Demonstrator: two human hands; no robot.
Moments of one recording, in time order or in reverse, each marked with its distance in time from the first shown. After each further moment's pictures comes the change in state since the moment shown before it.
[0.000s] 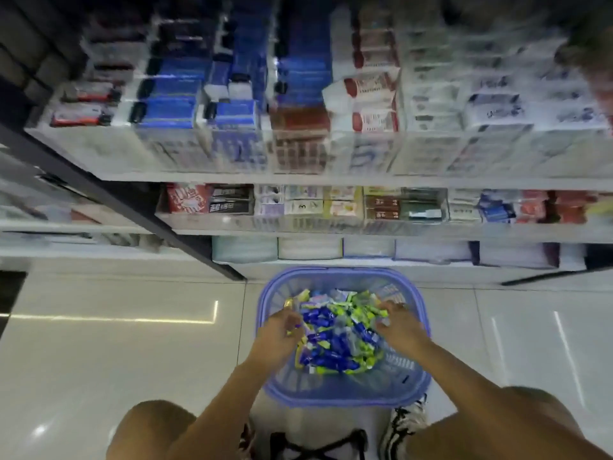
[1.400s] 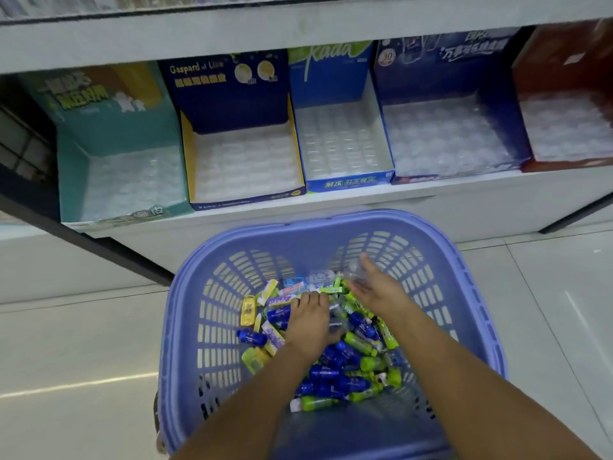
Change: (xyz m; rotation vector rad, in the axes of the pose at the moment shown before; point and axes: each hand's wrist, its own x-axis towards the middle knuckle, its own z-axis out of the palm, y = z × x) left_hand 0.208 -0.161 0.225 1.022 0.037 0.429; right_hand 0.237 0.113 0.156 1.610 0.110 0.304
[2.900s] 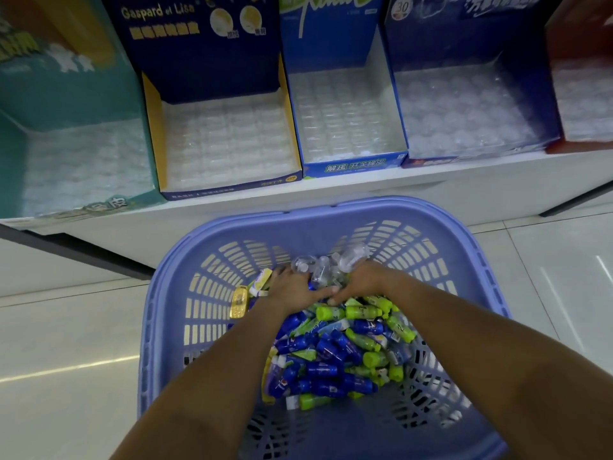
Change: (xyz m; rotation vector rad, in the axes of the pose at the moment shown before) left_hand 0.067 -0.051 0.003 -0.268 -0.238 0.018; right_hand 0.036 -0.013 0.002 -1.943 -0.261 -0.174
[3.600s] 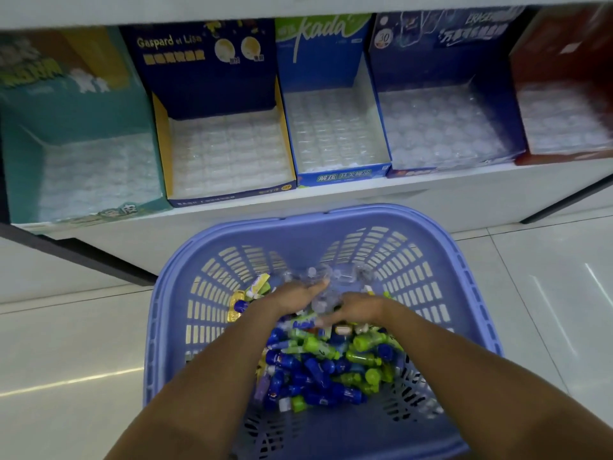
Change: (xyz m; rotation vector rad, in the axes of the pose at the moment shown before) left_hand -0.016 0.015 -0.017 -0.394 -0.327 -0.158; right_hand -0.037 -0.012 0.032 0.532 -0.260 -0.059
